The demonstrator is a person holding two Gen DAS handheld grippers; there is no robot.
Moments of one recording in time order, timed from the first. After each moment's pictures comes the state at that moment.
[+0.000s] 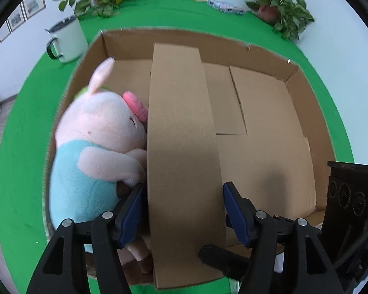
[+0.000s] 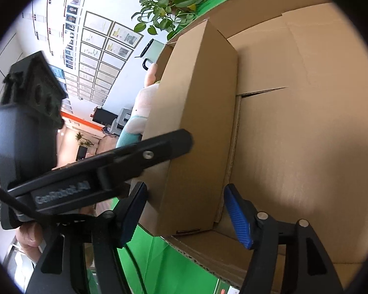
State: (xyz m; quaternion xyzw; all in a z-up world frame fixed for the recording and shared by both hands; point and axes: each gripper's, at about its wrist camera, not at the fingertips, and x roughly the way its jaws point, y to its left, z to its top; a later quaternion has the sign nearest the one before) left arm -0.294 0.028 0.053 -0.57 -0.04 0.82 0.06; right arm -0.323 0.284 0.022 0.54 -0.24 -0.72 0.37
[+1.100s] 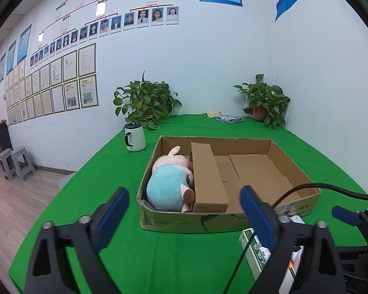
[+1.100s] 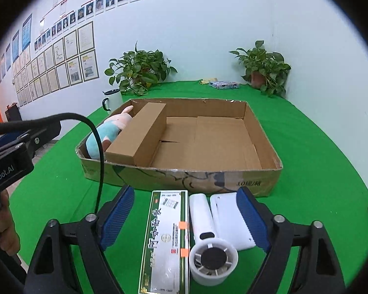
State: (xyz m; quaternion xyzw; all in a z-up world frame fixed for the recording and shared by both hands) left arm 0.000 0.014 0.146 -0.21 0.00 0.98 -0.01; right arm -0.102 0.324 0.104 0.30 0.02 -0.95 0.10
